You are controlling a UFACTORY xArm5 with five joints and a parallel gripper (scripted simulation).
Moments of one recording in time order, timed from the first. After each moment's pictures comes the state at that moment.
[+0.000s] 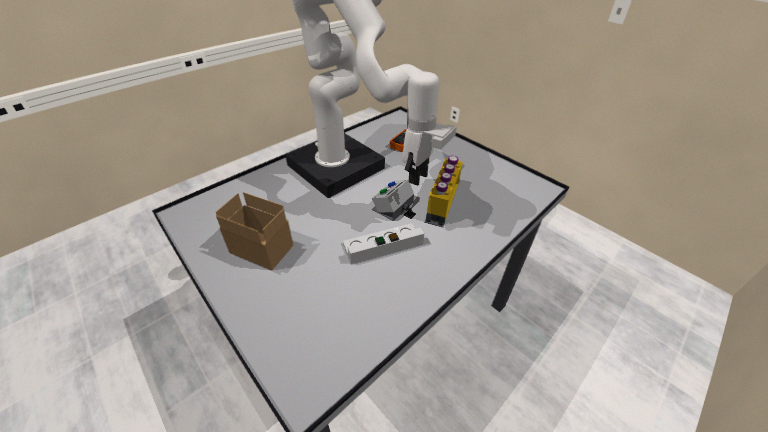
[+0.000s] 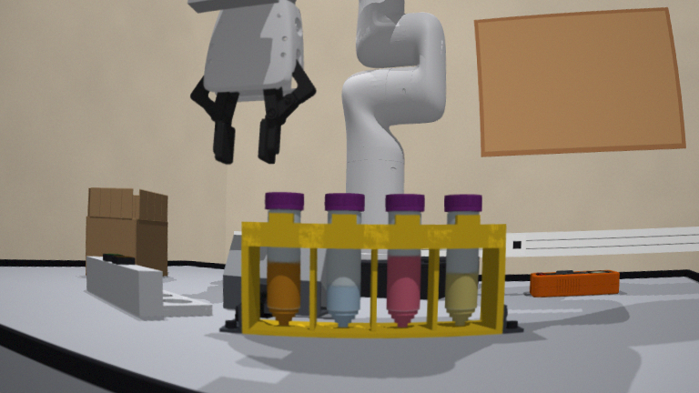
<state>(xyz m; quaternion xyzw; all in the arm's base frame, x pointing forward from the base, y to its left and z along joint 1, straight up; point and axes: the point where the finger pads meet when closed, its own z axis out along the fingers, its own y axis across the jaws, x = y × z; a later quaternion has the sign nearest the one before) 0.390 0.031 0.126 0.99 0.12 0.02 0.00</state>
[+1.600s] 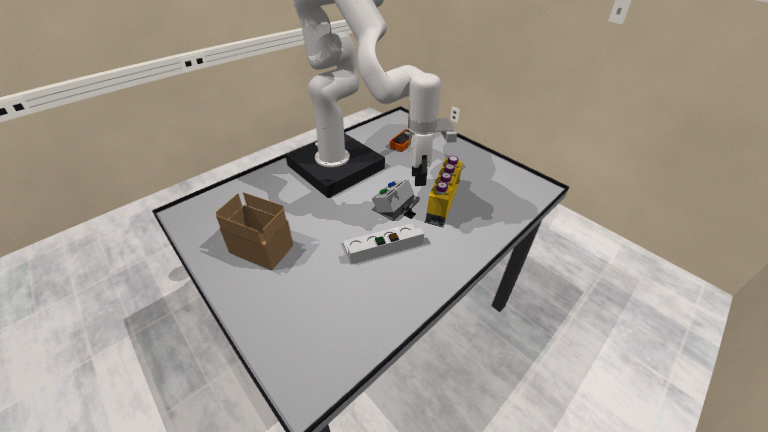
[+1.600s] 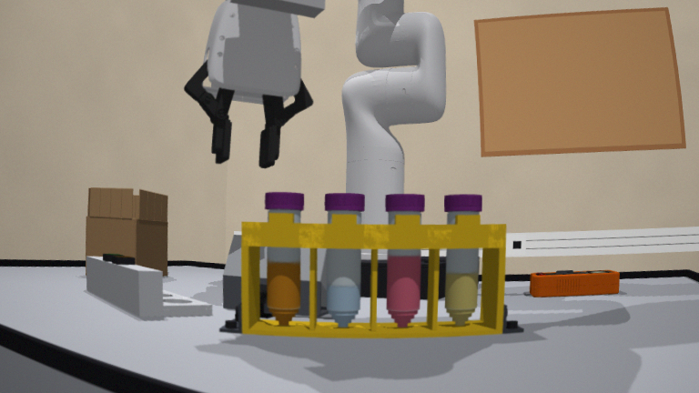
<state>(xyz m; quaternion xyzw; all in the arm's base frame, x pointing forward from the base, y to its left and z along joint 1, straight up) 0.391 0.032 0.124 0.89 0.45 0.02 0.01</state>
